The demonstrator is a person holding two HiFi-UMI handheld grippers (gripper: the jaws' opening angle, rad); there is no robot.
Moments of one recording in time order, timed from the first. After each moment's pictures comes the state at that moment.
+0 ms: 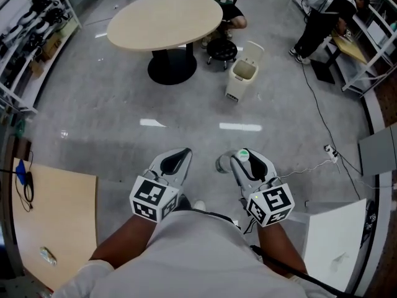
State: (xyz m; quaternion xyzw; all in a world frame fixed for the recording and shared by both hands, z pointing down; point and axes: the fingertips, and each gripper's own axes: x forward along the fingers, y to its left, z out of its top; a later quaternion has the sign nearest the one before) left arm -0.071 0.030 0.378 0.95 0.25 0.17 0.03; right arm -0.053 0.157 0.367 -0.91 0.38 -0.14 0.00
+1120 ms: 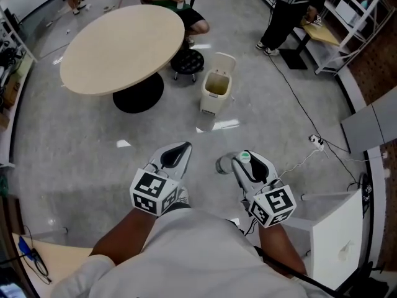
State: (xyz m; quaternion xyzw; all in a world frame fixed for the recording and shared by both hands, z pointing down) left arm 0.154 0.023 0.370 0.91 0.38 0.16 0.03; right arm 0.117 0.152 0.355 -0.95 0.27 -0.15 0.00
